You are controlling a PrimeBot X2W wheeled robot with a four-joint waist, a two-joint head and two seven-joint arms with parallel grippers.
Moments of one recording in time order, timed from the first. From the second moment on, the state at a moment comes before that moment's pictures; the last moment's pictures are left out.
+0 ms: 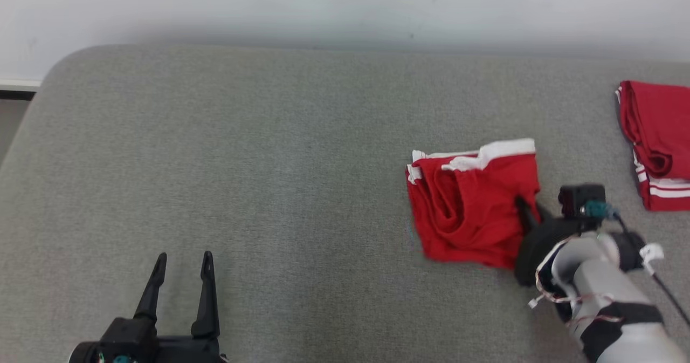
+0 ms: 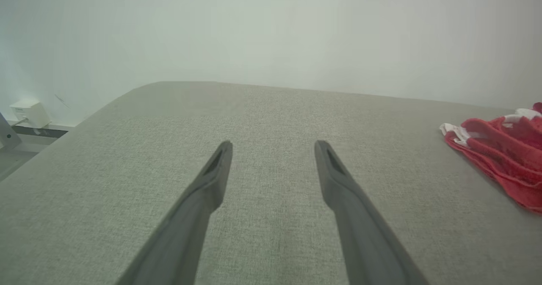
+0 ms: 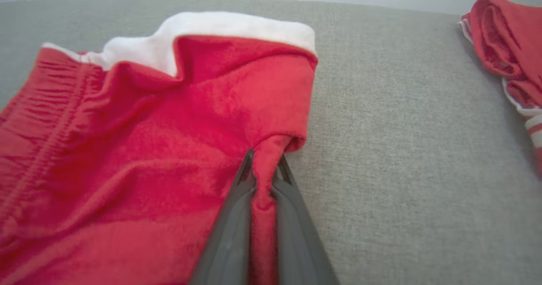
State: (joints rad) left arm -0.07 0.05 -0.02 0.18 -0.15 -0.09 -0.26; right arm -0.62 -0.19 0.19 0.95 0.27 0.13 -0.06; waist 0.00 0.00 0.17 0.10
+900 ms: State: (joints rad) left arm -0.19 0.10 0.00 0.03 -0.08 -0.11 -0.26; right arm -1.06 -0.66 0.49 0.74 0.44 0.13 0.07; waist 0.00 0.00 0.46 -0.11
